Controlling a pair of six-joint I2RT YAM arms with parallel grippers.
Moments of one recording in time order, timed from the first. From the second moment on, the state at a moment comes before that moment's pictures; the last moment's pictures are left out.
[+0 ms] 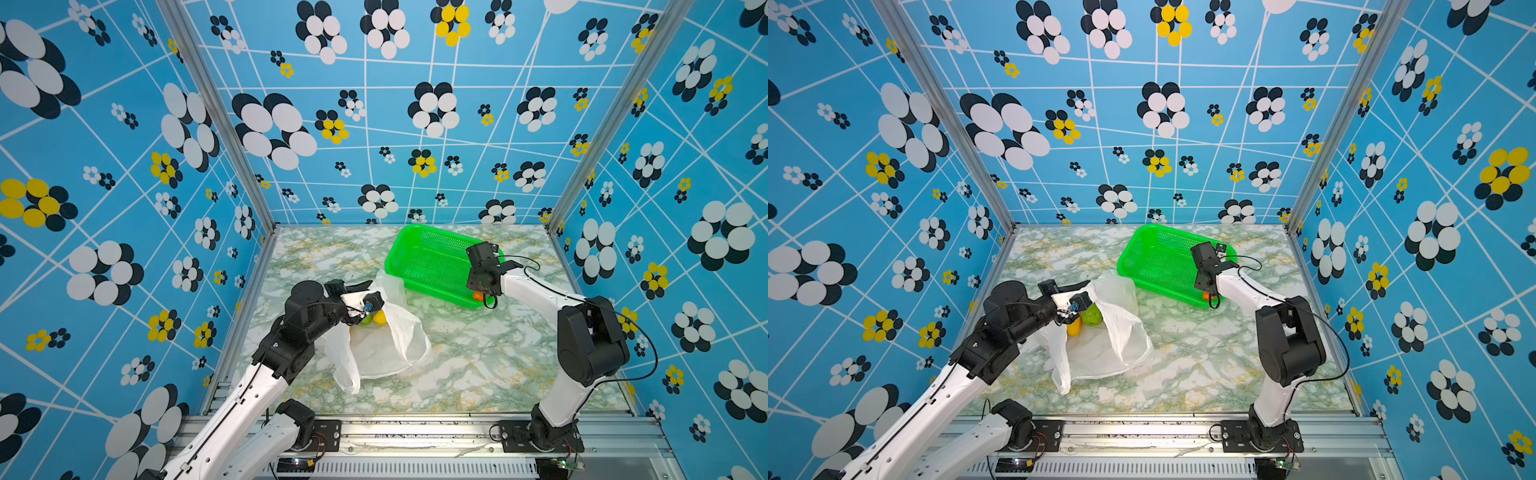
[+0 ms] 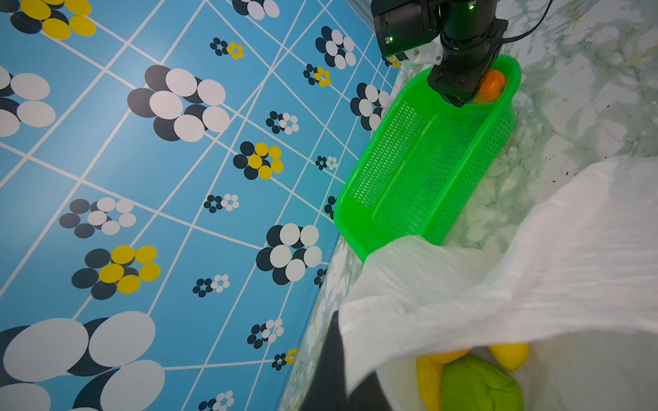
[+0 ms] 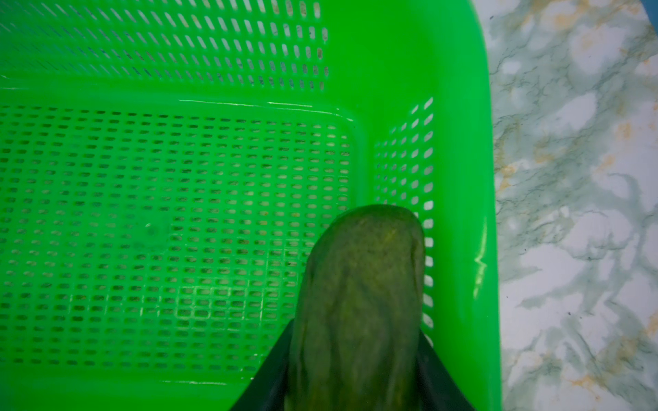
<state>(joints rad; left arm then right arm) -0.46 0.82 0.79 -0.18 0.23 0.94 0.36 1.77 1.24 -0.55 0.40 0.55</state>
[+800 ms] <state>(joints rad) -0.45 0.81 0.79 -0.18 0.24 0.94 0.36 1.66 1.19 -0.55 0.33 0.53</state>
